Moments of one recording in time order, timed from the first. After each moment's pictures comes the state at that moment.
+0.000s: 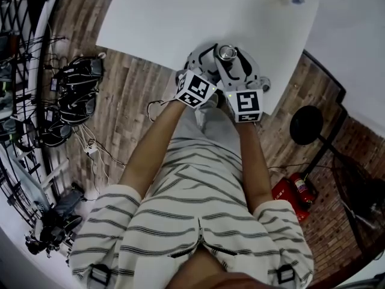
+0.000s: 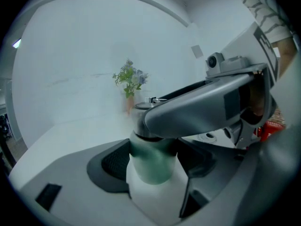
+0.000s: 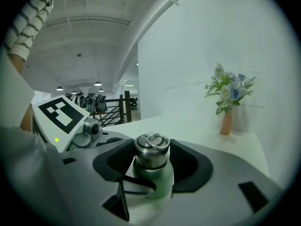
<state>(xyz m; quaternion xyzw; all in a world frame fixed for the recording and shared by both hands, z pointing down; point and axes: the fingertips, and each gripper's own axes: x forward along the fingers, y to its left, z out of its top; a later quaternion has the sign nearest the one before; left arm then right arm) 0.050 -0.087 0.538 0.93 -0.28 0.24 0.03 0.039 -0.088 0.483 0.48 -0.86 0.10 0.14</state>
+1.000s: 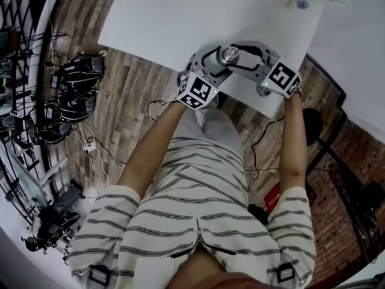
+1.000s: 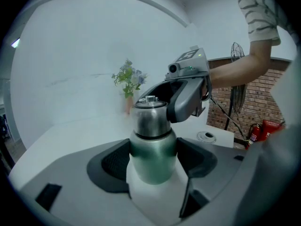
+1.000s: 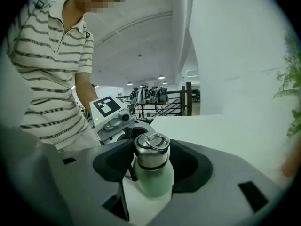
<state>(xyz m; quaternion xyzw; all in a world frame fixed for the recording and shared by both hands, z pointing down) 0.051 -0.088 0.537 0.93 -0.27 0.23 0.03 0.035 -0.083 0.482 0.07 -0.98 0.04 0.19</state>
